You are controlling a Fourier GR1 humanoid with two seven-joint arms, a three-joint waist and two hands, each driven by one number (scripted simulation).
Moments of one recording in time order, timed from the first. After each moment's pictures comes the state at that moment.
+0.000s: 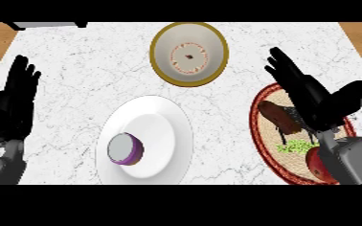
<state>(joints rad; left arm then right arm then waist) -0.14 0.57 -0.11 -1.49 0.43 0.45 0.00 -0.30 -0.55 0.32 -1.58 -0.46 -0.11 0.13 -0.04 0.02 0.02</state>
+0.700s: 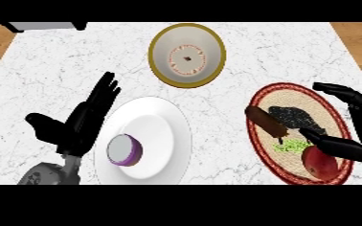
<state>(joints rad) -0.13 0.40 -0.36 -1.59 0.49 0.24 0.03 -0.04 -0.67 0.12 -1.56 -0.27 -0.02 -0.55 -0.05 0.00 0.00</state>
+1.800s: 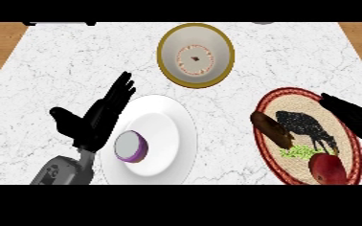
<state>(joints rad) -0.18 0.32 -0.37 -1.52 0.46 0.16 0.04 0.18 -0.98 0.16 -2.05 0.23 -0.02 0.12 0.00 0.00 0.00</state>
